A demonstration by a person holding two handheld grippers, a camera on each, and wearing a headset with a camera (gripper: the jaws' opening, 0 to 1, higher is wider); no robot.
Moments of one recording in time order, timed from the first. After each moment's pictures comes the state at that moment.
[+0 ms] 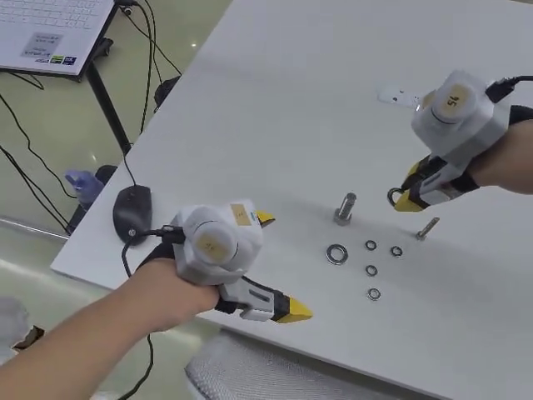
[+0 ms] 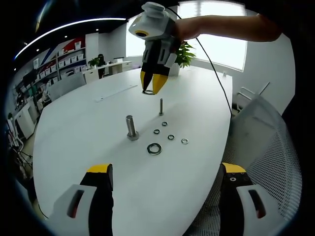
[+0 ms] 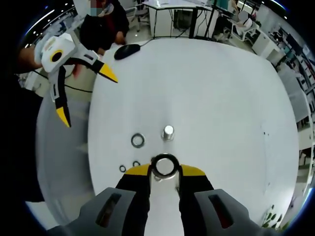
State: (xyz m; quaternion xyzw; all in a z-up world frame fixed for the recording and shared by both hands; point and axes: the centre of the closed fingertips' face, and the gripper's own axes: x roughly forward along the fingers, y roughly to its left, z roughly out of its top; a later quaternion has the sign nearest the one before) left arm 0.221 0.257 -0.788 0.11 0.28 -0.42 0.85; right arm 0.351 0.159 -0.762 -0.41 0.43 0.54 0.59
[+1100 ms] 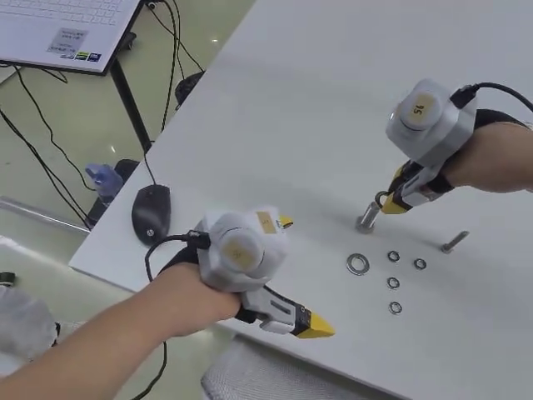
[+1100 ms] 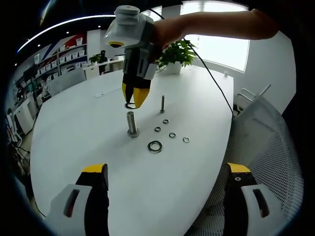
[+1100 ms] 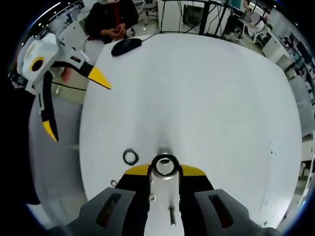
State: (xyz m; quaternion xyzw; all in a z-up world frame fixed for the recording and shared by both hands) left arm 0.224 0.258 -0.799 0.10 0.30 -0.42 0.85; right arm 0.364 0.206 -0.797 -0.43 0.44 0.56 0.56
